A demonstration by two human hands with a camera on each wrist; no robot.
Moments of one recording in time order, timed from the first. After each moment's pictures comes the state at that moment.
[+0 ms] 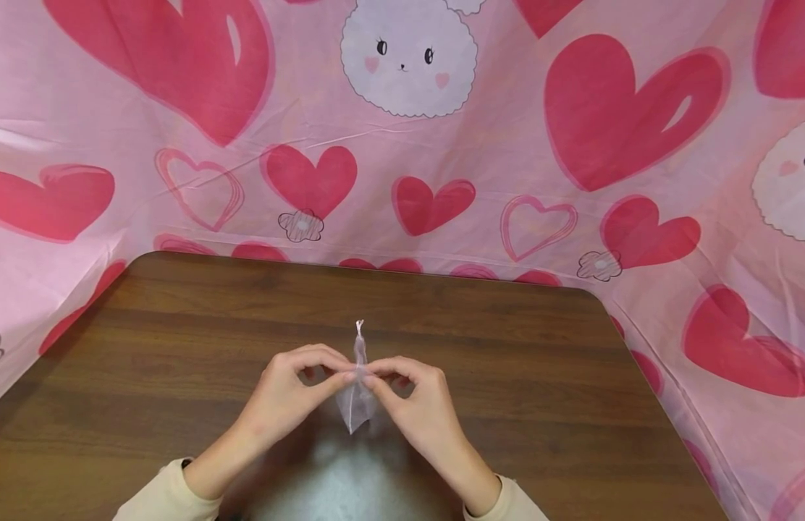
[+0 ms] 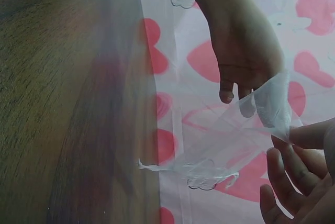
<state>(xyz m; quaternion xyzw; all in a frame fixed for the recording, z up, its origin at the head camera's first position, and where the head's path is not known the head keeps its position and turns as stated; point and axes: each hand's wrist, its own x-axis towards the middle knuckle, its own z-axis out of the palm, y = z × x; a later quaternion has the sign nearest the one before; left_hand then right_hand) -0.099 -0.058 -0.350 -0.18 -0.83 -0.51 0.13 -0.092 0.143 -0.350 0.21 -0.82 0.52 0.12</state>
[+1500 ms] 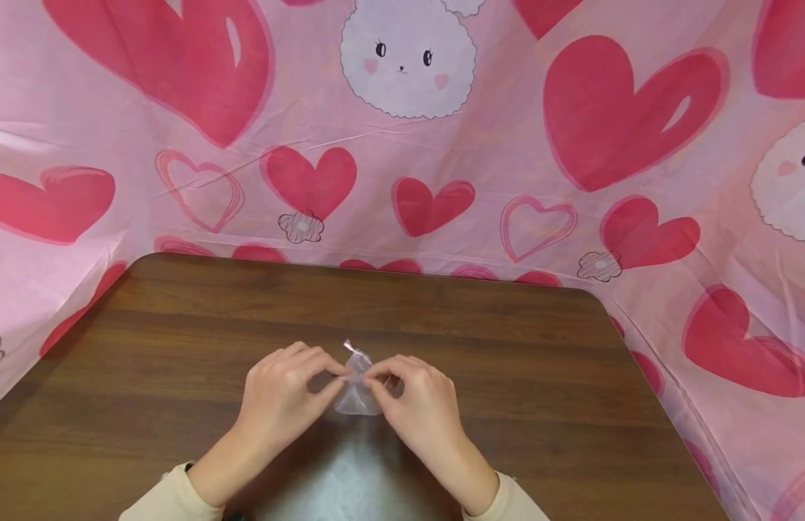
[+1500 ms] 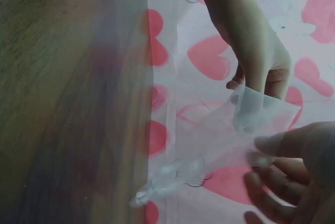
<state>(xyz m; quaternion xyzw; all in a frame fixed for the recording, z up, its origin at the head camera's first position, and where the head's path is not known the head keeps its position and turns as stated) -0.103 -0.058 -0.365 -0.25 -0.86 -0.24 0.38 -0.092 0.138 -0.348 0.21 -0.90 0.33 0.20</state>
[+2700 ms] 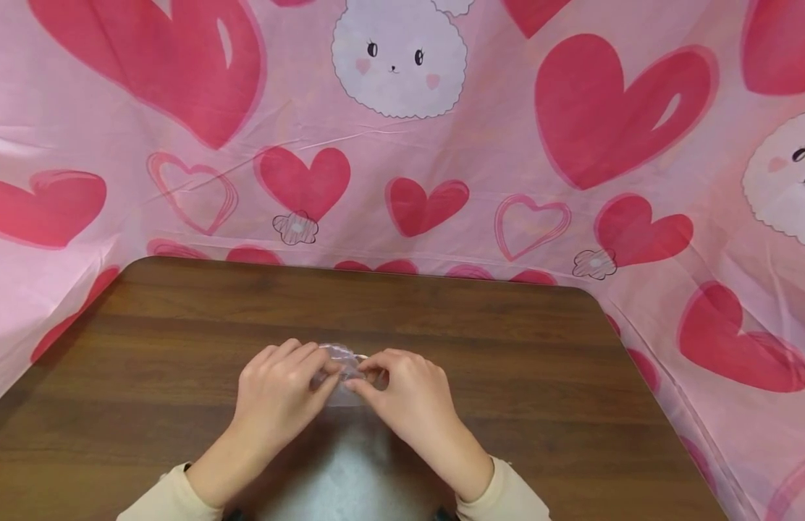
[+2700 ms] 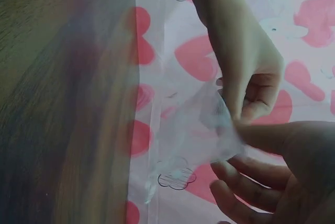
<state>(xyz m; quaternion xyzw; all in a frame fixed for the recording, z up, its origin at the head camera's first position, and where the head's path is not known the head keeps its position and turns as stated) -0.106 -0.055 -0.361 -0.25 -0.85 -0.16 0.43 -0.099 0.135 -0.332 0.20 -0.93 0.29 0.12</state>
